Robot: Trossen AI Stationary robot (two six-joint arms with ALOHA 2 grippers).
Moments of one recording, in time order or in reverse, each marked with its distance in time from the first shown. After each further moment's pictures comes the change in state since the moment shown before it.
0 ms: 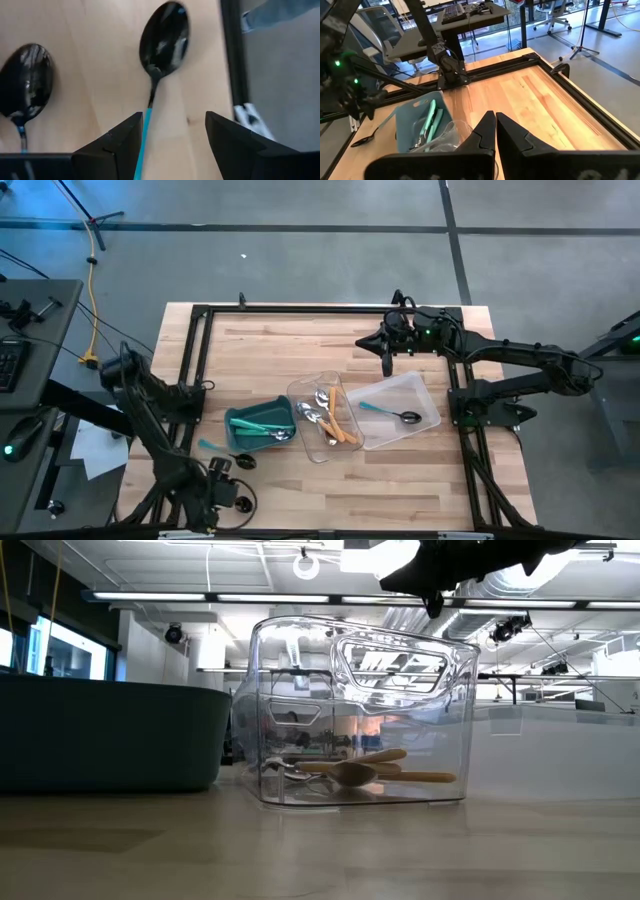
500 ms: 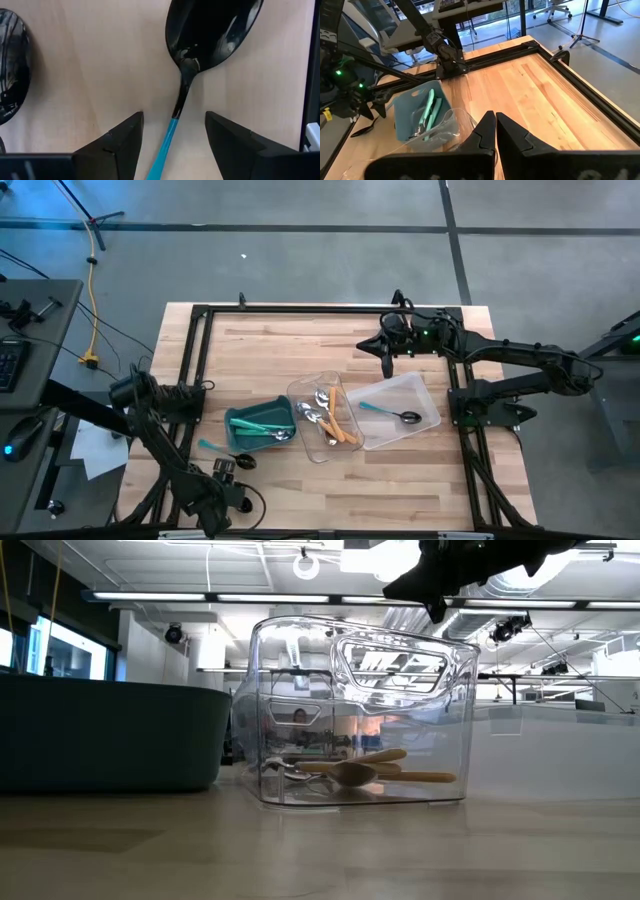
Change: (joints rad) left arm 0.003 0.196 0.004 0.007 0.005 -0.031; right arm 0.000 0.000 0.000 -0.059 0.000 0.000
